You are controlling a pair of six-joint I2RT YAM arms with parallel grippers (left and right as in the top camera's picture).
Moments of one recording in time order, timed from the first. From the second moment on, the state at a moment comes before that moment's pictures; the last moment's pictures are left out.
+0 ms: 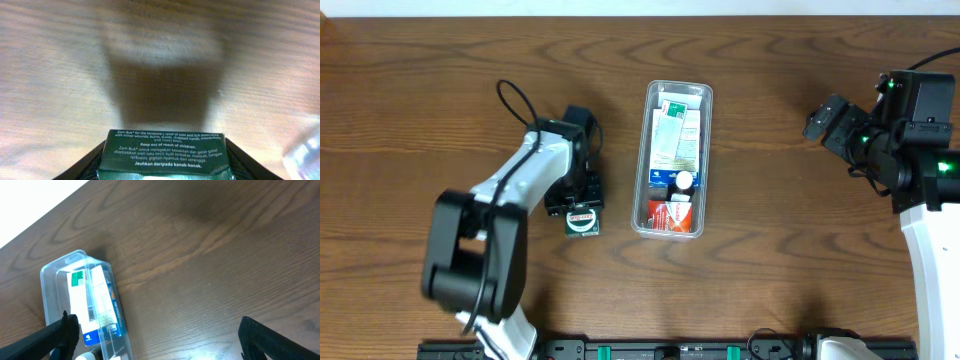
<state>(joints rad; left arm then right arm) -0.27 1.84 1.19 -1.04 0.08 -0.38 -0.04 1.29 1.36 -0.98 -0.06 0.54</state>
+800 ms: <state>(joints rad) -0.70 1.47 1.27 -0.91 0.16 0.57 -0.04 1.29 1.36 -0.98 -0.06 0.54</state>
